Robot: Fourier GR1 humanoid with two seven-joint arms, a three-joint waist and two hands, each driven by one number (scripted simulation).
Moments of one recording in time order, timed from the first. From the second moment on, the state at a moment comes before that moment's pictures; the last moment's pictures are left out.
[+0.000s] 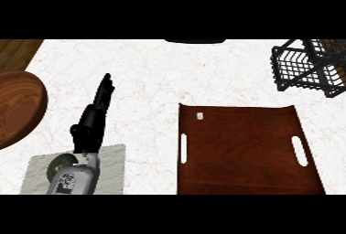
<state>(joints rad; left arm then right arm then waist) -0.18 0.02 -0.09 -1.53 -0.17 0.18 0.04 -1.12 -0.64 -0.52 -0.57 1.12 0.10 0.32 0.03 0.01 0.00</state>
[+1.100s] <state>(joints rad) -0.14 0.05 -0.05 -1.56 -0.15 0.17 0.05 -0.87 -0.91 -0.96 -0.58 0.69 0.03 0.20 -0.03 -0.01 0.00</state>
